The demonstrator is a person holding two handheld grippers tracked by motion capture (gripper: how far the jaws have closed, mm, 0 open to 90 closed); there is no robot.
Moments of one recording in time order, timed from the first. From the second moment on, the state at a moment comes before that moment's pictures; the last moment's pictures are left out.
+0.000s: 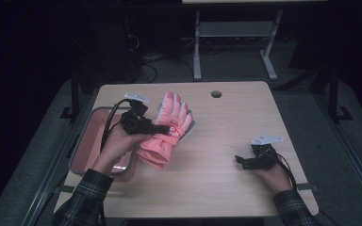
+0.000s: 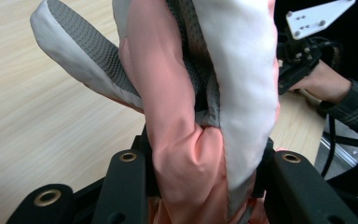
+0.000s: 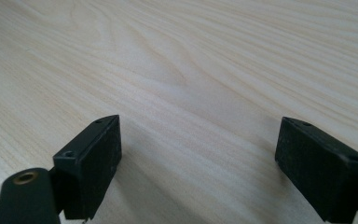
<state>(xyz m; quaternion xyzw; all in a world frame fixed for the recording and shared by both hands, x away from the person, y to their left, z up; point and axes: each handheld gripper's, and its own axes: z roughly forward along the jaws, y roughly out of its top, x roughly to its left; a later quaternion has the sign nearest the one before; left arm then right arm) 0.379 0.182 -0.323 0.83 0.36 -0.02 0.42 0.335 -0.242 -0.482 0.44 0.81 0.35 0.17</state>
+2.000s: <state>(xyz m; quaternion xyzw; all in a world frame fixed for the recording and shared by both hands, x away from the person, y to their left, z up) 0.405 0.327 -0.404 0.78 0.53 0.01 0.33 0.335 -0.242 -0.482 0.44 0.80 0.35 0.17</state>
